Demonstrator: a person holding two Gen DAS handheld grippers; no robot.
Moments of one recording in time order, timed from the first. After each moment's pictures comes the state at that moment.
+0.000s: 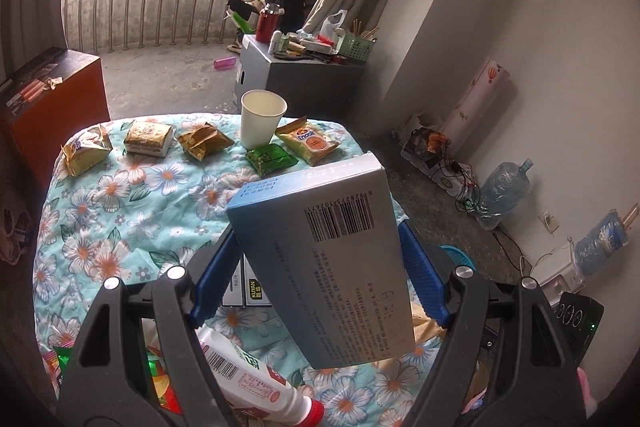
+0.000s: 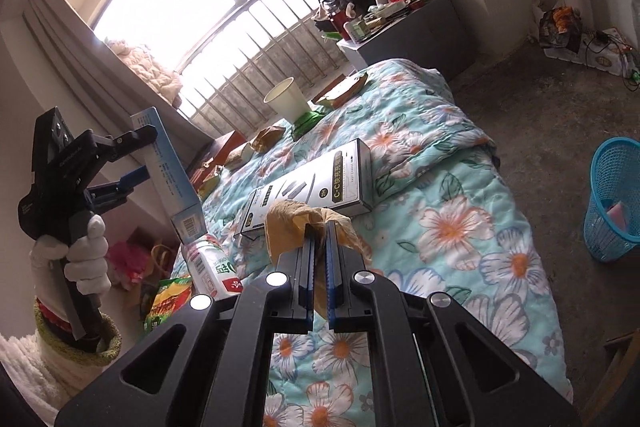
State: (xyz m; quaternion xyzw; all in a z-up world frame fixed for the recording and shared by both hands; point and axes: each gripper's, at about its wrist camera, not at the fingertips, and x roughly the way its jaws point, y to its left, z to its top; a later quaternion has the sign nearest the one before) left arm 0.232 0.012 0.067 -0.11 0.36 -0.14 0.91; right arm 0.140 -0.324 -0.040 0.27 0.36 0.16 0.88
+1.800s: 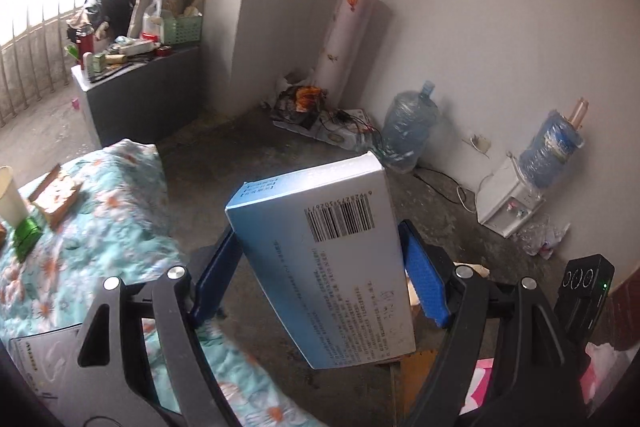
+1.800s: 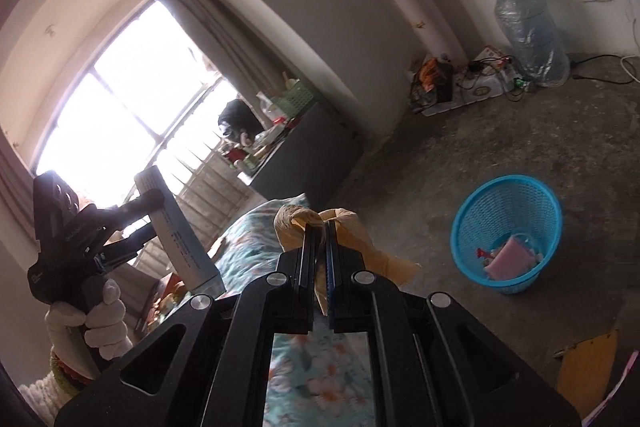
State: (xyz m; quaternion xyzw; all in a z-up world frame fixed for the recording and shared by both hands) left arm 0.281 -0.346 0.050 0.01 0.38 -0.36 0.85; right arm 0.087 -0.600 -0.052 0.38 0.23 -0.06 0.89
